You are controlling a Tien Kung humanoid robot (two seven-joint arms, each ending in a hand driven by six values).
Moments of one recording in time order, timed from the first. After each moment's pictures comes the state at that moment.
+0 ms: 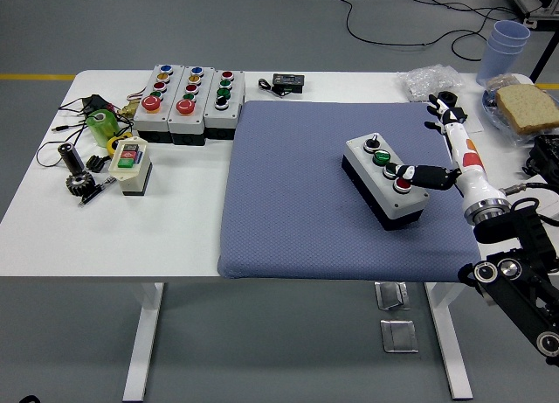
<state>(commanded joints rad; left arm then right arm) -0.17 0.01 -1.22 -0.18 2.12 -0.11 0.19 0.44 -0.21 0.99 1.34 -1.56 -0.42 -0.21</state>
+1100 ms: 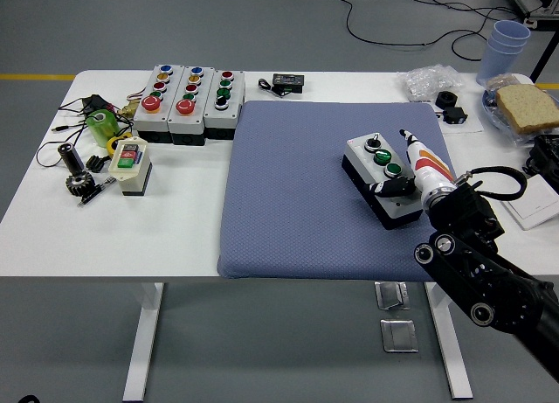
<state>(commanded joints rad) -0.17 0.01 -1.23 -0.18 2.12 -0.11 0.20 0.61 -0.08 0.92 1.11 -1.80 -0.29 -0.61</state>
